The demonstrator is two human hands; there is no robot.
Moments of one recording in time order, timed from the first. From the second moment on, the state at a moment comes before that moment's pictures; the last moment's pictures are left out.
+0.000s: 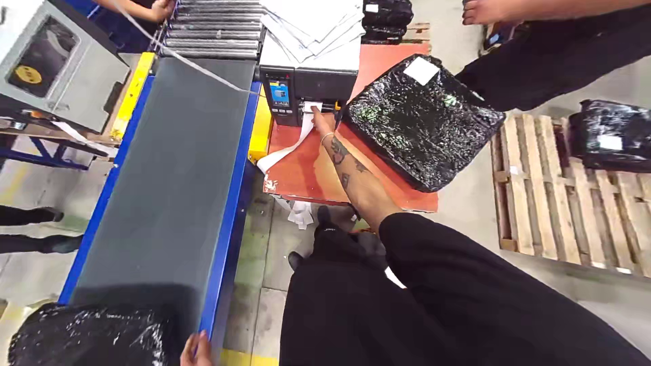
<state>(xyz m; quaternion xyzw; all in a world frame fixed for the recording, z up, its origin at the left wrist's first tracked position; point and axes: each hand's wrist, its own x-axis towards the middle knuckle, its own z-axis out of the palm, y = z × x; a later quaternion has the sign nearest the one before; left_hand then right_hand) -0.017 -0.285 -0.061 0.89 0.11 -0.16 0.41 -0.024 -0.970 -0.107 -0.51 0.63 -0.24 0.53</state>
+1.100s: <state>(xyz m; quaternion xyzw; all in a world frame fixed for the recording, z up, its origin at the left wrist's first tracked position) -0.108 -1.103 -0.130 0.83 -0.46 -0.29 0.10 -0.495 -0.995 -0.190 -0.26 0.75 -0.36 0.49</state>
